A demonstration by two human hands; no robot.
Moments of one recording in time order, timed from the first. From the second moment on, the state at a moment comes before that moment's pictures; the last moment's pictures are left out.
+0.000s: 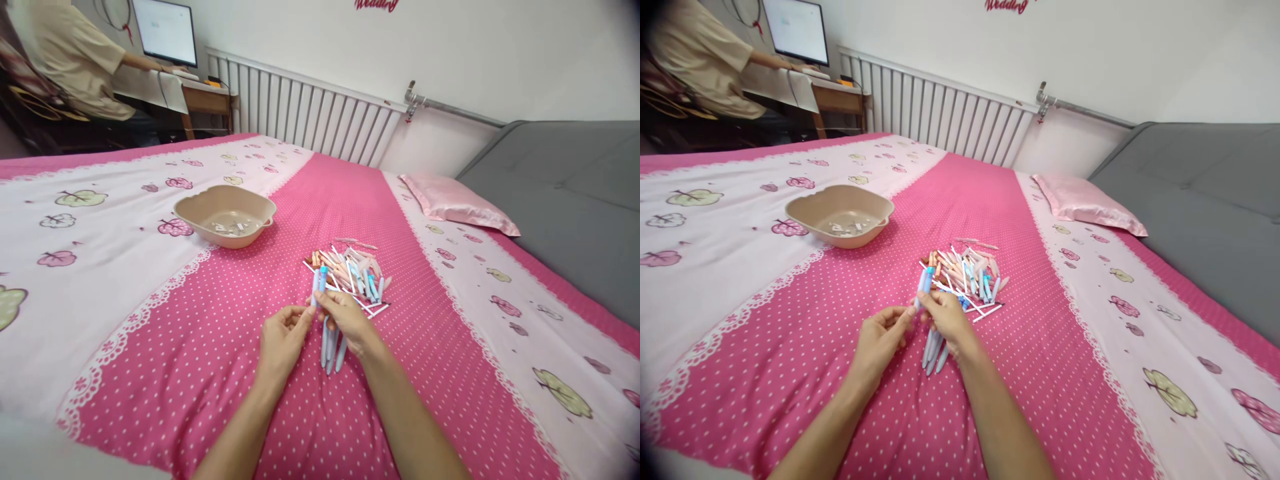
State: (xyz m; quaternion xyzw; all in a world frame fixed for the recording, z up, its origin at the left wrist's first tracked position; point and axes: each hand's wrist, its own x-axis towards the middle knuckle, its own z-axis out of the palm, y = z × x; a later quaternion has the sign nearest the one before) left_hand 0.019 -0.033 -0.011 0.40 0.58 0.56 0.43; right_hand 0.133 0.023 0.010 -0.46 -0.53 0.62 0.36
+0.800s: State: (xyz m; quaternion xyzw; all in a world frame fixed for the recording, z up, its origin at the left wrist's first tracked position) left_hand 0.028 -0.044 -0.006 0.60 0.68 0.25 0.33; right_hand 0.160 0.036 0.001 -0.61 -0.70 0.30 0.22
